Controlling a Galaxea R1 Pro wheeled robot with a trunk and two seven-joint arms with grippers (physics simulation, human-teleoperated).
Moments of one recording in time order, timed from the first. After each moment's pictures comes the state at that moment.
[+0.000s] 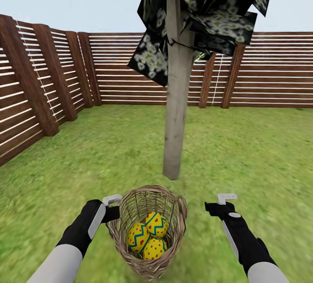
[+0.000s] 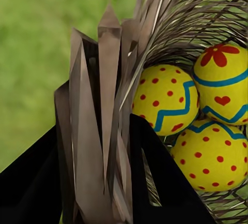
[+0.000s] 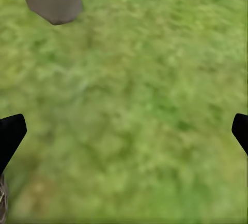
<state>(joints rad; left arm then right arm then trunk) -0.60 -0.05 0.05 -0.80 0.24 0.80 0.16 -0.51 -0.03 -0.11 -0.83 0.14 0.30 0.01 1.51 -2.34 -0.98</state>
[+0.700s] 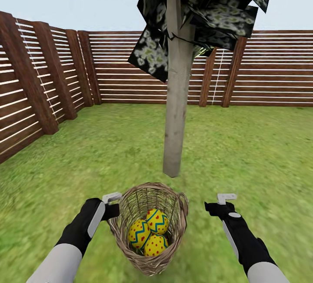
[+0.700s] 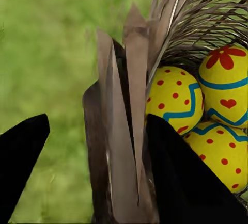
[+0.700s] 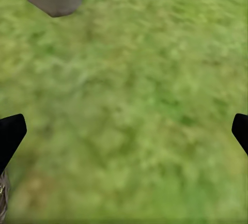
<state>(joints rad) -0.60 -0.05 0.05 -0.82 0.24 0.80 0.16 -0.51 -0.03 -0.11 -0.83 0.14 0.30 0.01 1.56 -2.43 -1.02</state>
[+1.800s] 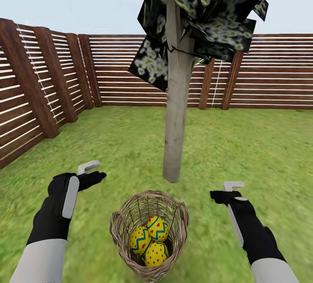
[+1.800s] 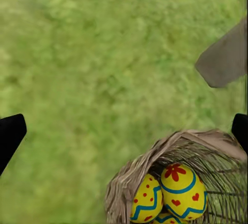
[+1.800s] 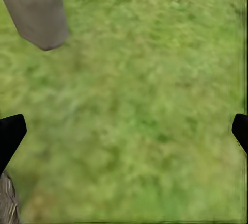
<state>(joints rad) -0.61 -0.03 0.24 -1.35 0.24 1.01 0.16 -0.51 -0.03 -0.13 -1.11 0.14 0.59 0.01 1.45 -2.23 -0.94</state>
